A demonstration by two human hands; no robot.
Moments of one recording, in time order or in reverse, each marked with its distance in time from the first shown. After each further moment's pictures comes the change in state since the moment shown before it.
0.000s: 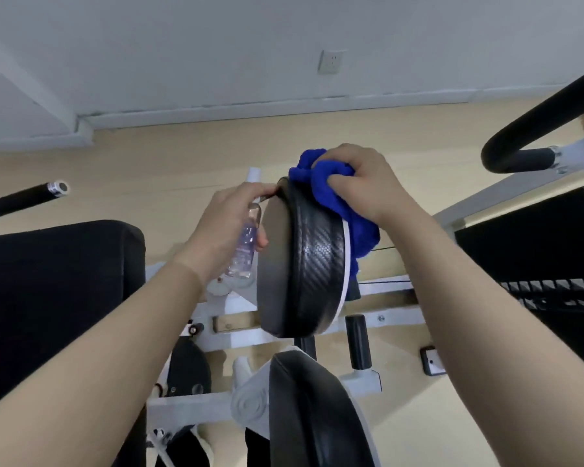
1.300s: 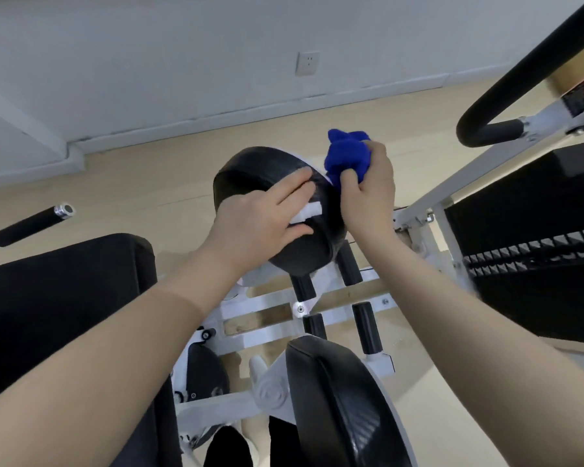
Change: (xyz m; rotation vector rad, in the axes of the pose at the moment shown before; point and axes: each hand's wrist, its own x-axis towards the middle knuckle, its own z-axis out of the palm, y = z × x) left_hand -0.005 -0.008 -0.005 1.375 -0.028 1.286; right_hand -0.035 0.009 0.033 0.157 0.617 0.081
